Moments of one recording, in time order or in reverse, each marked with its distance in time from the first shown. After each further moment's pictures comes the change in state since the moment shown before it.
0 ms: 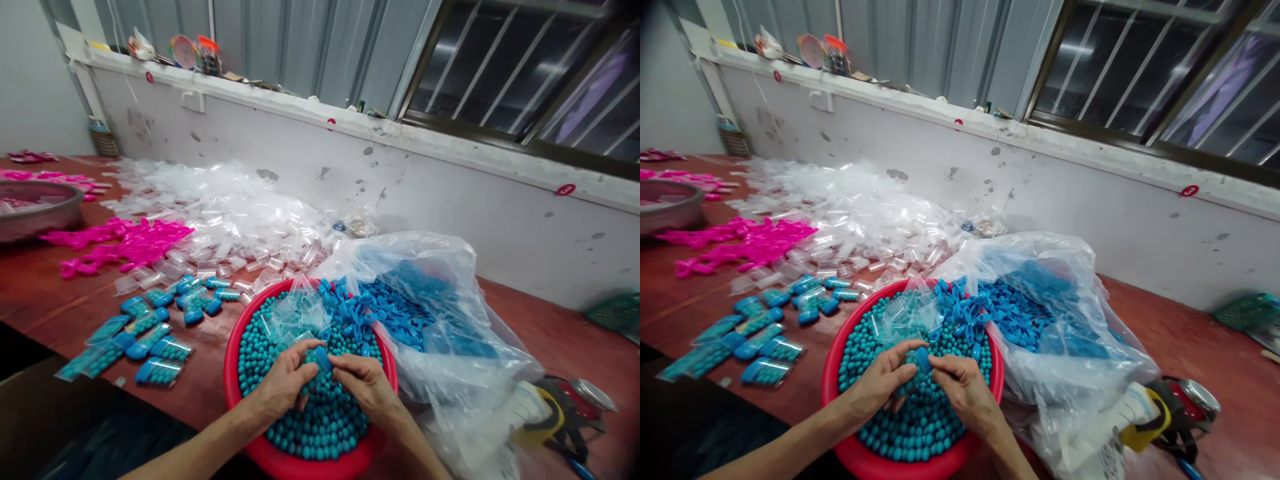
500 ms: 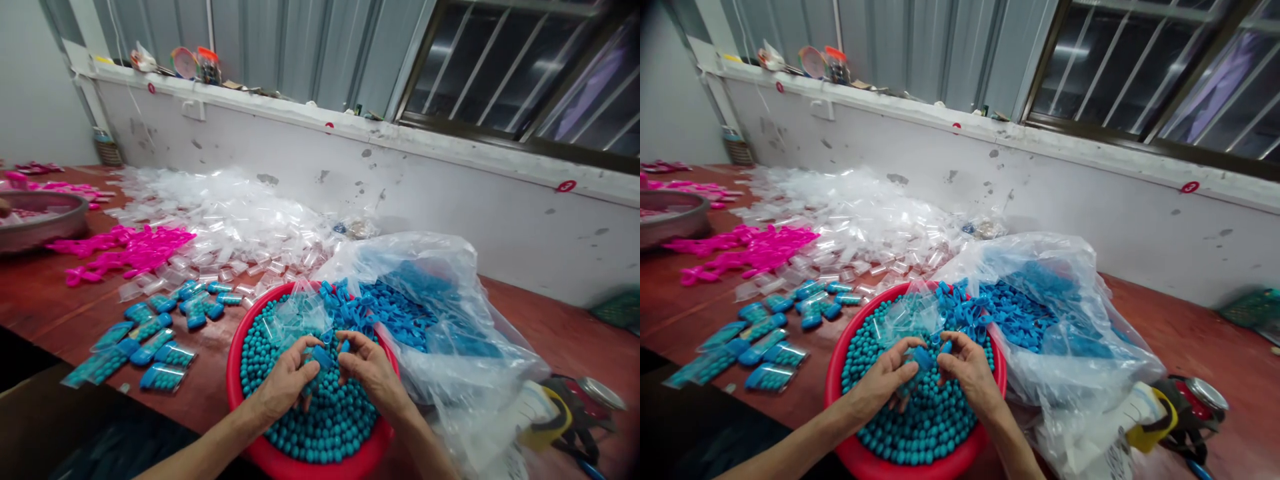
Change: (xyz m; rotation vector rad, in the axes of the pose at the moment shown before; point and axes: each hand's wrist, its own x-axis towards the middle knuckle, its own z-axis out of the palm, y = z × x) left_hand -0.001 0.007 -0.001 0.094 -0.037 0.018; right_hand 0.021 -0.001 -0.001 0.584 0.148 0.262
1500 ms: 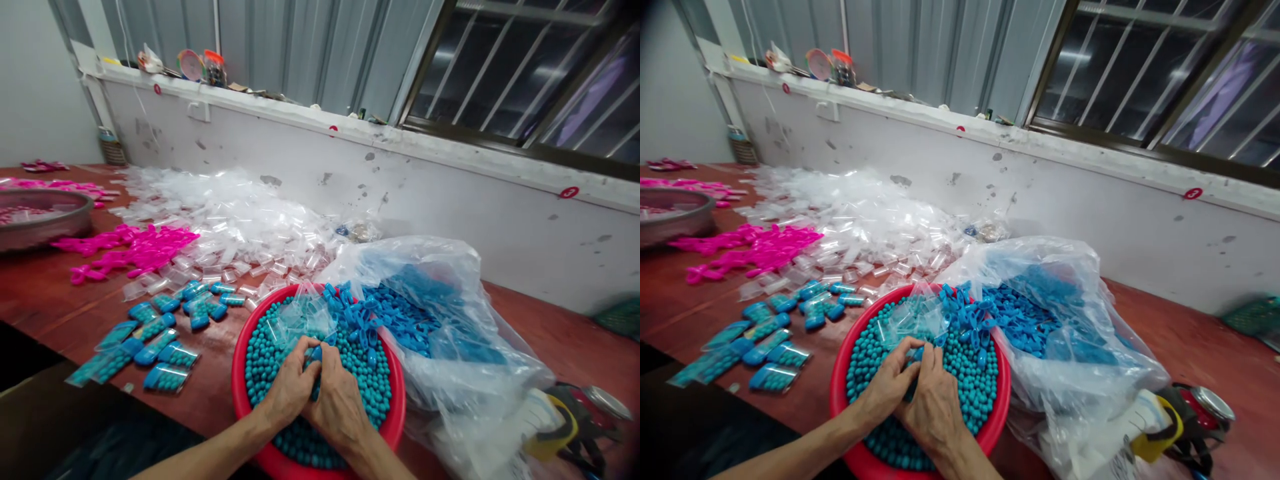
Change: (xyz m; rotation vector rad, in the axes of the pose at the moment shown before) left_hand 0.006 -0.002 0.002 0.271 0.250 0.183; right_hand -0.014 0.014 0.065 -1.103 0.098 -0.255
